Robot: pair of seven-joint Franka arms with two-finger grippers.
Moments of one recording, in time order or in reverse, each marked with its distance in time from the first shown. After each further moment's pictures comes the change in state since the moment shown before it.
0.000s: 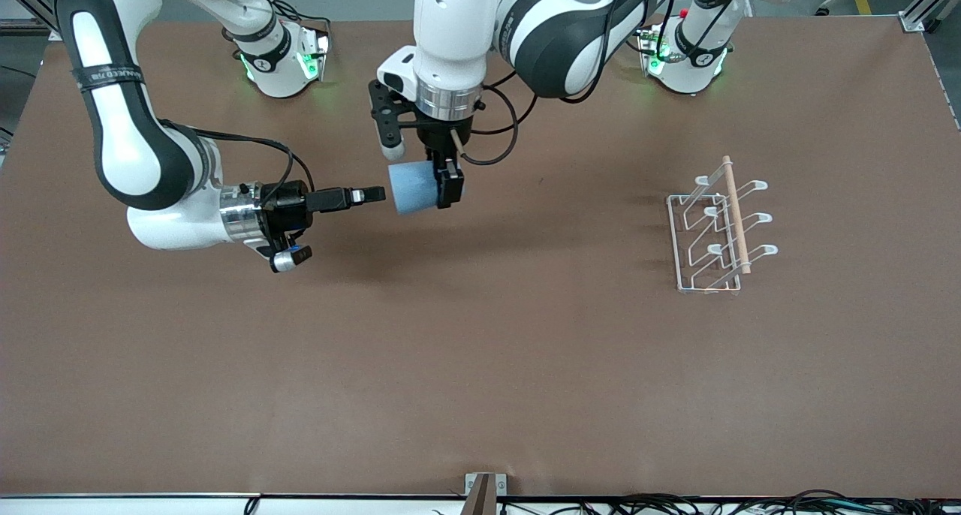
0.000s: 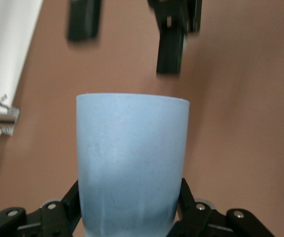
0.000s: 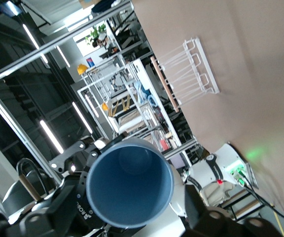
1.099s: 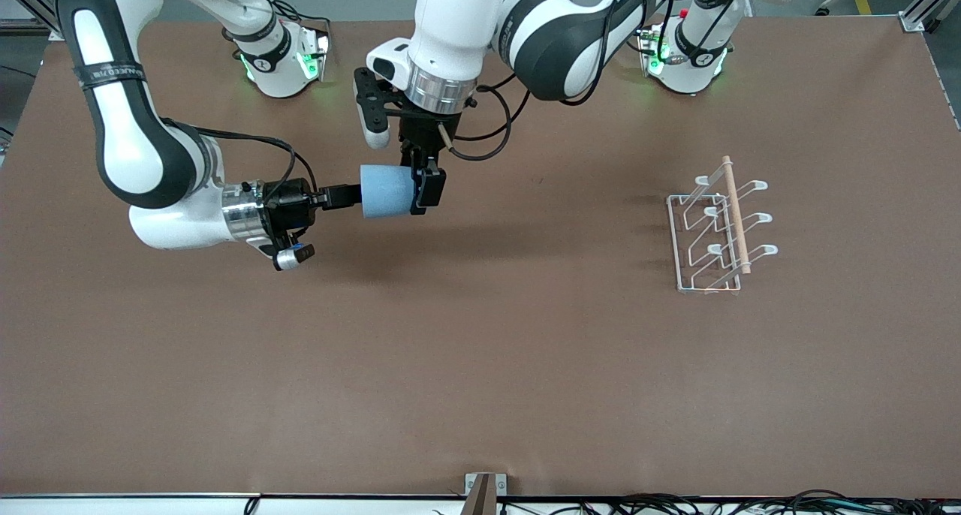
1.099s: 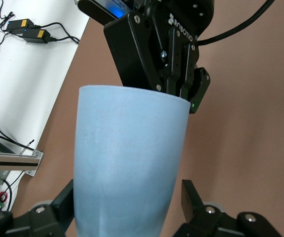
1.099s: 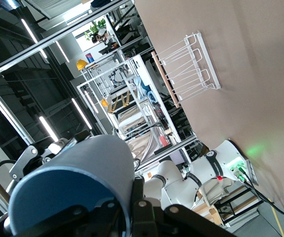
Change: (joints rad) left arm -0.009 0.011 0.004 -0.012 0.000 0.261 -0.005; right arm 0.001 -0.002 0.010 0.002 -0.002 -0.034 0.001
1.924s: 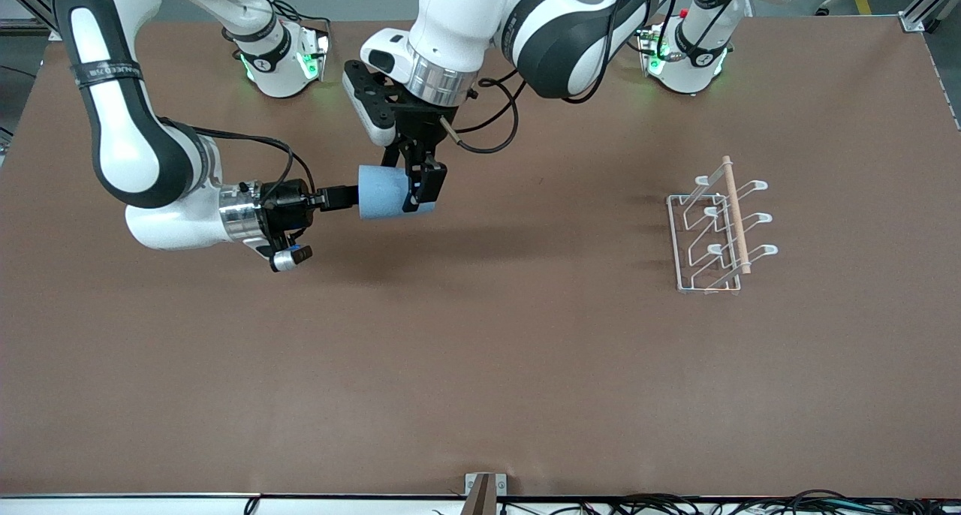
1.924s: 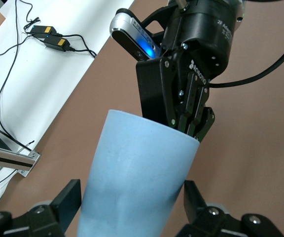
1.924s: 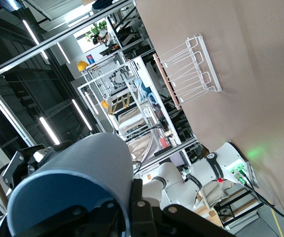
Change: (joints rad) left arm 0.000 -0.009 0.004 0.001 -0.027 0.084 -0.149; right arm -0.002 0.000 0.000 0.007 0.000 0.005 0.001
